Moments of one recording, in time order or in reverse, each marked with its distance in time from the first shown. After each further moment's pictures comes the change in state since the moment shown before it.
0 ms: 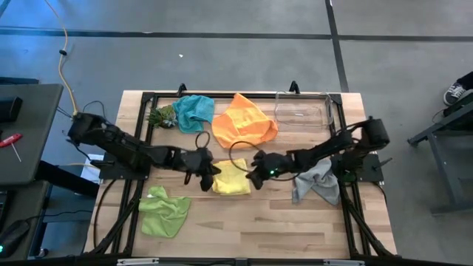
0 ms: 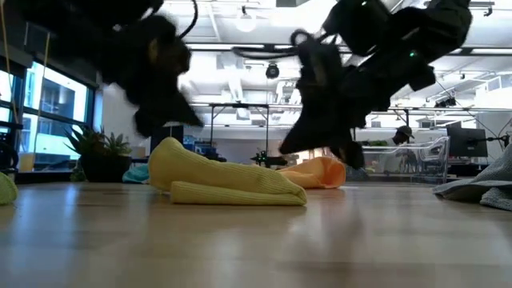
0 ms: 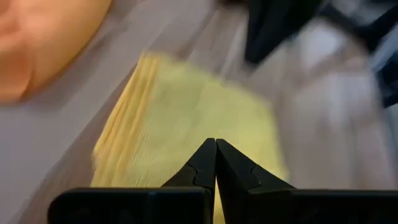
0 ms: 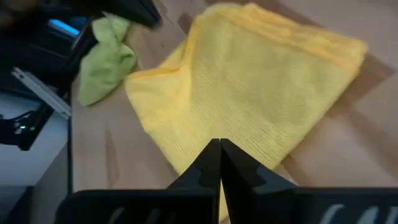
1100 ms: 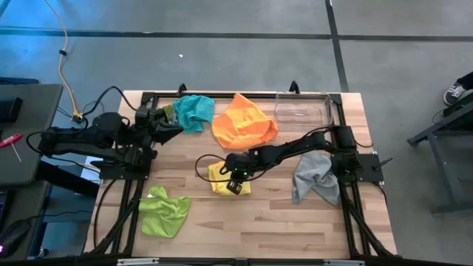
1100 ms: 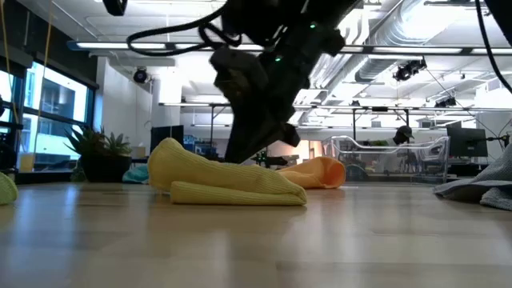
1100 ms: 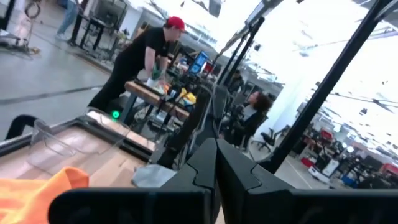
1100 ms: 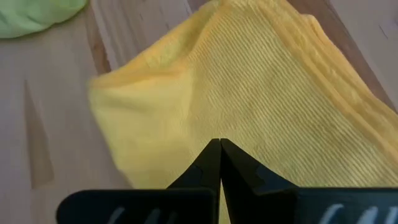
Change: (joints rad) left arm 0.121 -0.875 0.112 -0.258 -0.005 0.124; right arm -0.035 0.325 0.698 -0.745 -0.058 -0.336
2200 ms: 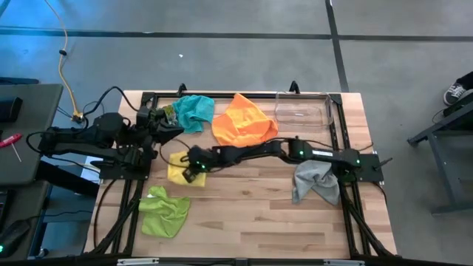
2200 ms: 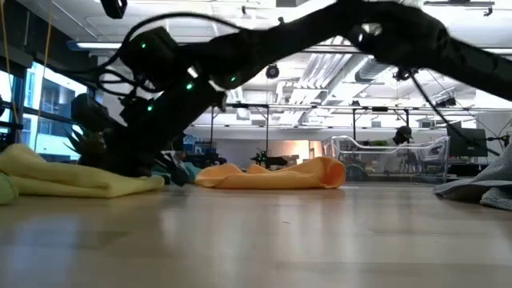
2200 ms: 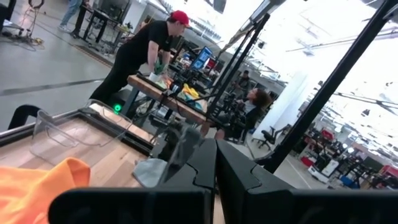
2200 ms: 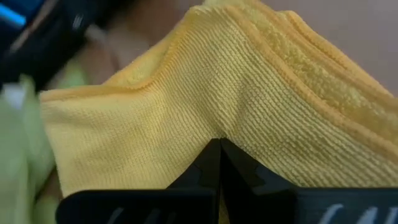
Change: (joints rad) left arm 0.000 -0.006 -0.001 -0.022 -0.002 -0.033; right arm -0.086 0.680 0.922 0.035 0.086 0.162
